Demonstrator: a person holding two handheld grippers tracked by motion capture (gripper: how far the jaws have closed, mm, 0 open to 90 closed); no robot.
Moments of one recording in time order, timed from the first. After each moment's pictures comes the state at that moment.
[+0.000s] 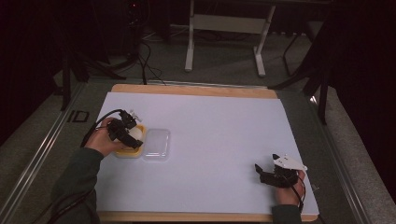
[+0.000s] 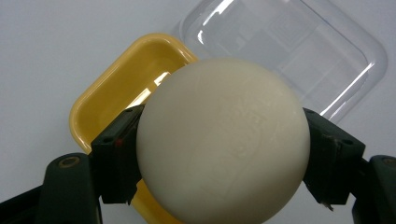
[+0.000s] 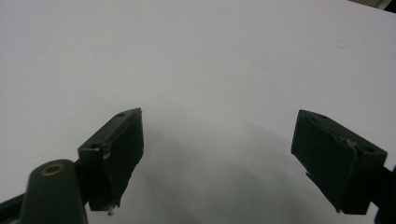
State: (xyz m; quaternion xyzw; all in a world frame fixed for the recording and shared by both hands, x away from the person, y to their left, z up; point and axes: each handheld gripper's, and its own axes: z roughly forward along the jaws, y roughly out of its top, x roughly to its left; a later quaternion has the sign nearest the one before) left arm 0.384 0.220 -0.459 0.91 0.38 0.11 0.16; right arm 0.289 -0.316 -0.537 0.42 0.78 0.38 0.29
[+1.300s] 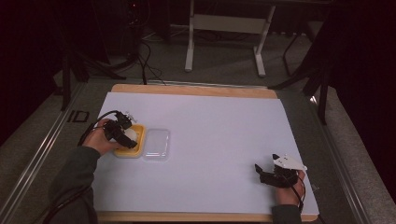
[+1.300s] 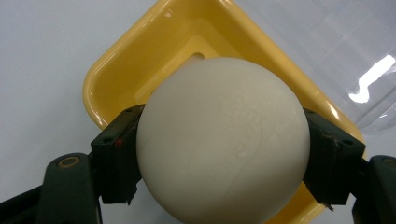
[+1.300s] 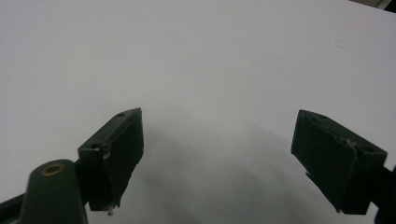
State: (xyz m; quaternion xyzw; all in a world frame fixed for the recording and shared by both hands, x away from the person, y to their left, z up) left arm 0.396 0.240 -0.482 0.91 0.39 0.10 0.13; right arm 0.289 -0.316 -0.537 0.42 0.78 0.38 0.29
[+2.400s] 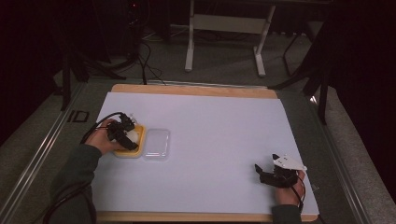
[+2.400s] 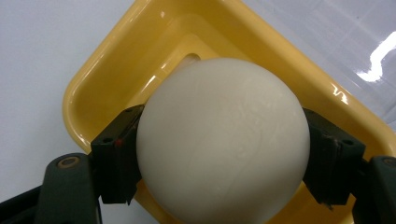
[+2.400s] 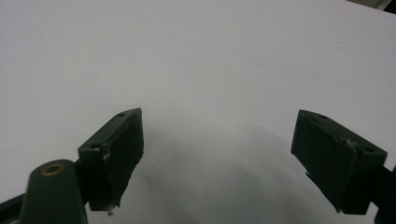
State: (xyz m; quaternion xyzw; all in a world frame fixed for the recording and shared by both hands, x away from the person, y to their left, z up) left arm 0.404 0.238 -0.495 0.92 0.35 0.10 0.12; right arm 0.288 -0.315 -0.537 0.42 0.78 0.38 0.29
